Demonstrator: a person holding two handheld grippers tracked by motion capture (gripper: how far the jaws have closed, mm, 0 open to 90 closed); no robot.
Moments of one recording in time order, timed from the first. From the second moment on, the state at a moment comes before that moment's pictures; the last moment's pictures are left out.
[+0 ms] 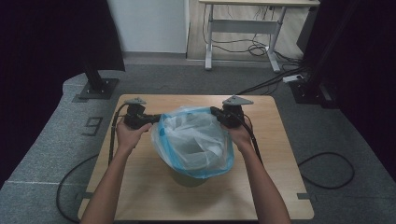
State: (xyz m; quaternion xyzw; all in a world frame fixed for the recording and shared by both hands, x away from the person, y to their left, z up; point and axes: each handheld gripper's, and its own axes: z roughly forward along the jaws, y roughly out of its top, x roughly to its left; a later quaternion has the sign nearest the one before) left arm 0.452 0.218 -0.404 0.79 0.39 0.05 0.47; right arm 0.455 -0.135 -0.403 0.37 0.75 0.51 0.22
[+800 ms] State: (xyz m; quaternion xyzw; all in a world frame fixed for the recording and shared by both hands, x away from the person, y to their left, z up) left arm 0.439 0.202 -0.431 0.80 0.40 0.05 0.44; right arm 0.454 -0.164 -0.464 0.48 0.69 0.52 0.15
